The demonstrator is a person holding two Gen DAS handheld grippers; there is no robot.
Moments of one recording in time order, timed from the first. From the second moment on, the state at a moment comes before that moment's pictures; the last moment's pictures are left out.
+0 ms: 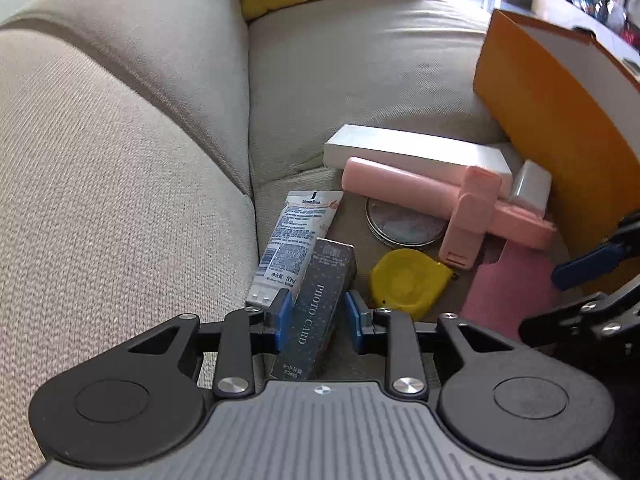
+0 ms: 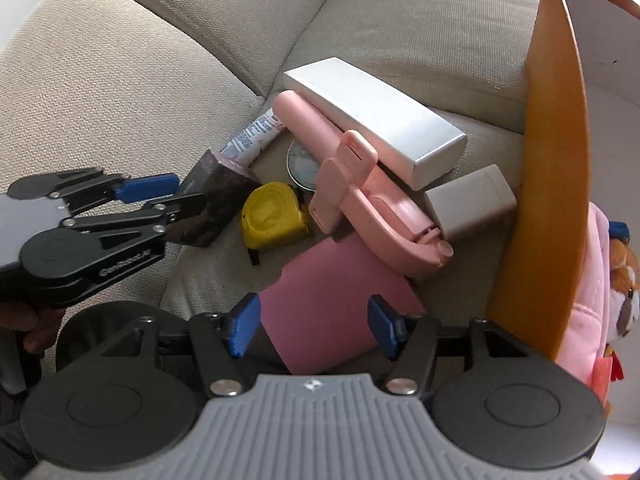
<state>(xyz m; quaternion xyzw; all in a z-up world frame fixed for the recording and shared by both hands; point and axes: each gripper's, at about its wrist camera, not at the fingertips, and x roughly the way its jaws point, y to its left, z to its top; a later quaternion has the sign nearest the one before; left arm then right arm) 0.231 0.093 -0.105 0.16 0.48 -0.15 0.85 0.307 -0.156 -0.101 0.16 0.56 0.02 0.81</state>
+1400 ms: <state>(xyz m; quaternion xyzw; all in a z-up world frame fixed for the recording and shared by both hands) 0.232 0.098 -0.102 0.21 0.53 -0.16 0.80 0.328 -0.145 -0.099 0.16 0.53 0.02 0.83</state>
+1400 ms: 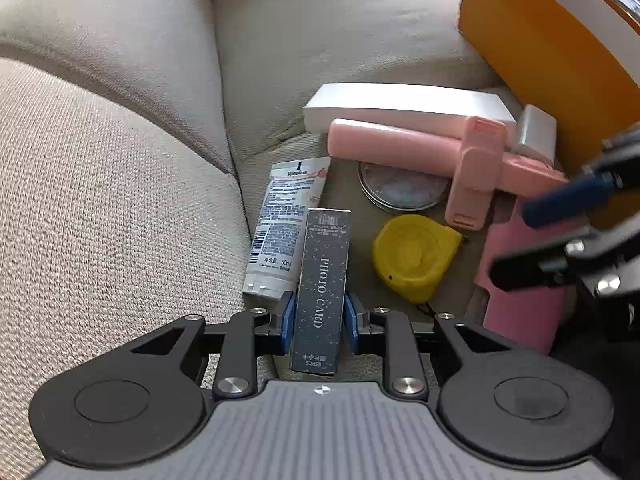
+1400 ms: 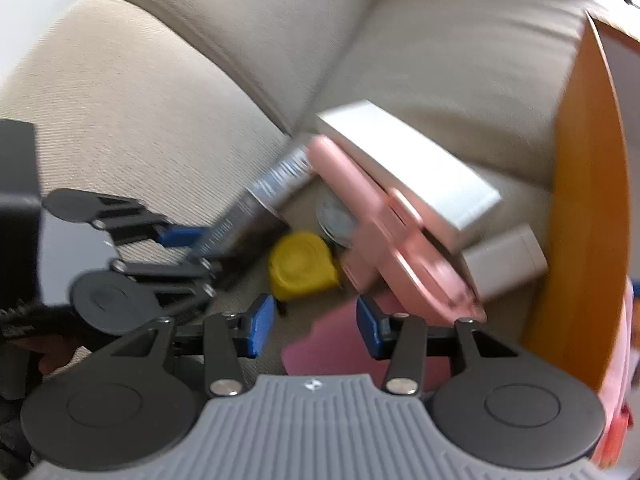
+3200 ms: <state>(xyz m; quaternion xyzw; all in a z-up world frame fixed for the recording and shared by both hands) 0.184 0.123 -0.096 -0.01 0.55 -0.17 0.82 0.320 -0.115 -0.111 0.00 0.54 0.00 0.84</state>
